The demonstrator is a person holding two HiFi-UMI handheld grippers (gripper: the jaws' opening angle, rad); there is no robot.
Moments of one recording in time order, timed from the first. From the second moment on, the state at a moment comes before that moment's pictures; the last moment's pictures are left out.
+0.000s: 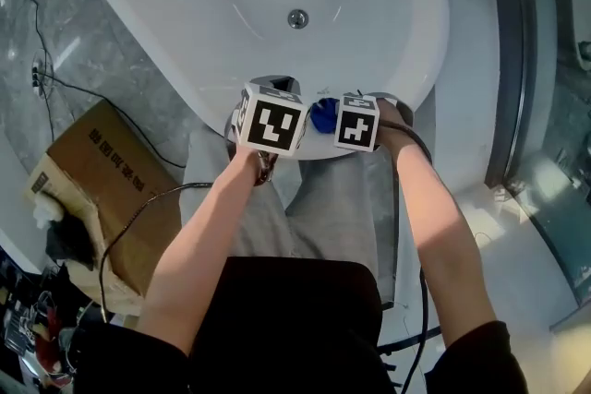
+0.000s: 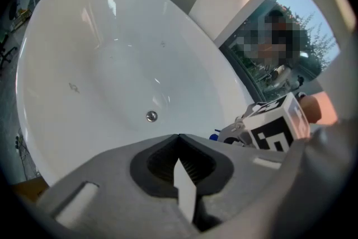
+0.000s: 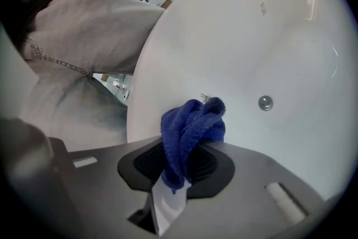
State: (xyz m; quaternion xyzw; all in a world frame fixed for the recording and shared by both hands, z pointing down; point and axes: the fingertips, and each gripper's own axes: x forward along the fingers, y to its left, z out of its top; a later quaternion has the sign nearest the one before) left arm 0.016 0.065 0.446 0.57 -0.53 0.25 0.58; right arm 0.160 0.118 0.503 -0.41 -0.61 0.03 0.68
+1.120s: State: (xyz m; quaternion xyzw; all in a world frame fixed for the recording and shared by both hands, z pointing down) left arm -0.126 0.041 0.114 0.56 -0.74 0.11 0.34; right arm -0.043 0.021 0.182 -0.03 -0.90 0.09 0.43
